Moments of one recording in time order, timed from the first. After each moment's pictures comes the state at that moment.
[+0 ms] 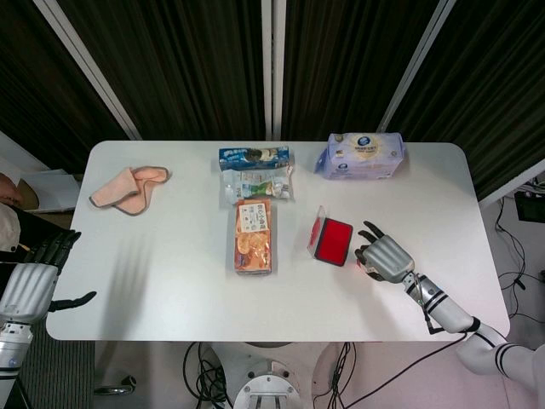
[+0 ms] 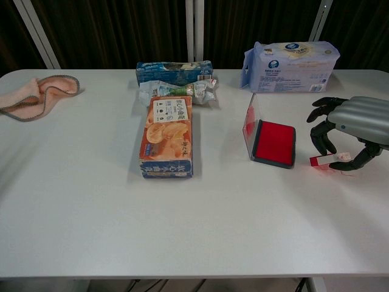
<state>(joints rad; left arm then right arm) -0.11 -1.11 0.00 -1.56 1.57 1.47 -0.01 0.60 -1.50 -0.10 -1.05 -1.70 1.07 0.10</state>
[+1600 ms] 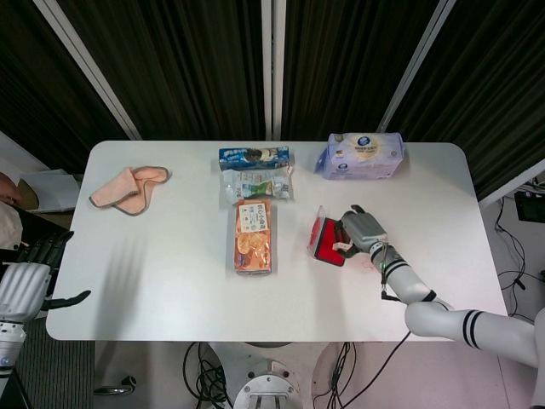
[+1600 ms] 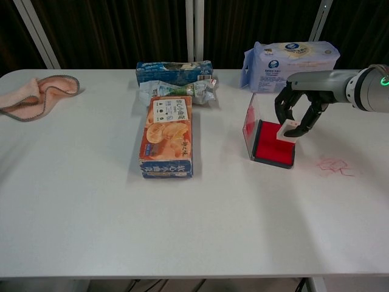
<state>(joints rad) -0.11 -1.11 0.00 -1.50 1.56 1.46 -0.10 0.89 -1.40 0.12 -1.51 -0.72 0.69 -0.31</state>
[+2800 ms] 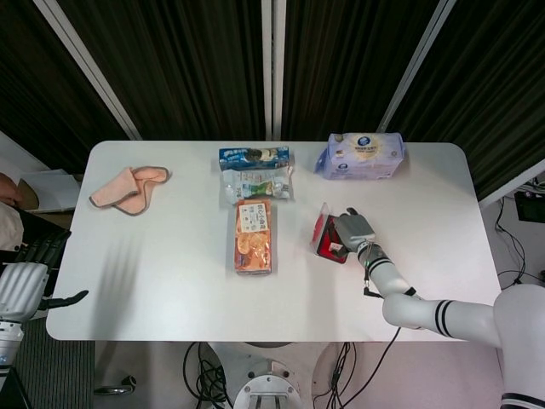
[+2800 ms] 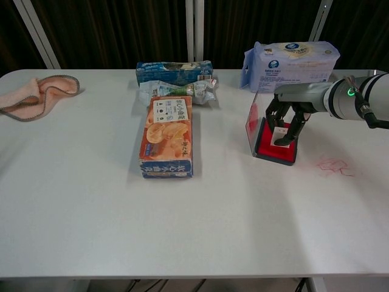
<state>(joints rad) -0.12 -1.11 0.00 -1.48 1.55 1.45 -0.13 1.02 -1.48 0.04 -1.47 -0.46 0.73 -0.43</state>
